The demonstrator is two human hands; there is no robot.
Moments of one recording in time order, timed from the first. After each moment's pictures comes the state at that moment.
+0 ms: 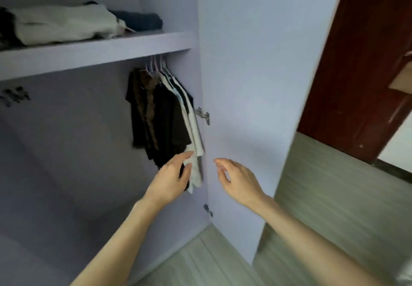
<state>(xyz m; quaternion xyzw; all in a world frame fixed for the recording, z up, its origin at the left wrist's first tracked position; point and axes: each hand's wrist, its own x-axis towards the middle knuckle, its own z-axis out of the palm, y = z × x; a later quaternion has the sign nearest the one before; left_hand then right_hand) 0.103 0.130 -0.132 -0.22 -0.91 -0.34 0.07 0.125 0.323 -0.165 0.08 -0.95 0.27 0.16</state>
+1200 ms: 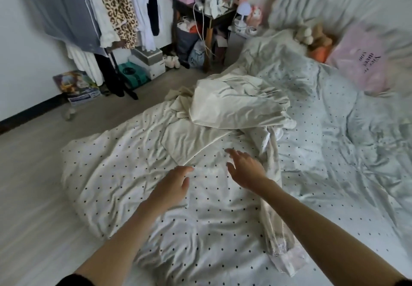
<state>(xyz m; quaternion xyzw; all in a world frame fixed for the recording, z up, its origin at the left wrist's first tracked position) 0.524 0.908 -0.347 -0.82 -0.43 -0.08 -0.38 0.737 0.846 -0.310 -0.79 -0.59 0.15 0.03</state>
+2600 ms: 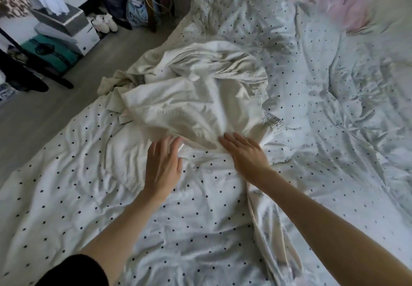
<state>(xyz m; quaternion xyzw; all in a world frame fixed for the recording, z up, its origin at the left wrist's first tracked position) 0.699 1.054 -0.452 -0.93 -0.31 -0.14 -0.11 0.883 0.924 -0.410 -0.81 -0.57 0.11 0.01</state>
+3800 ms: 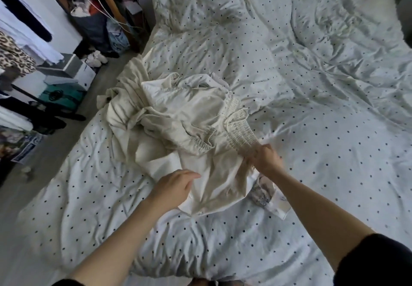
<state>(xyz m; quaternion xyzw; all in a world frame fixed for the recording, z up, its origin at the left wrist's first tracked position) 0.622 0.909 -0.383 -0.94 -0.16 0.15 -0.25 0.832 0.735 -0.442 -0.93 -0.15 0.31 0.14</state>
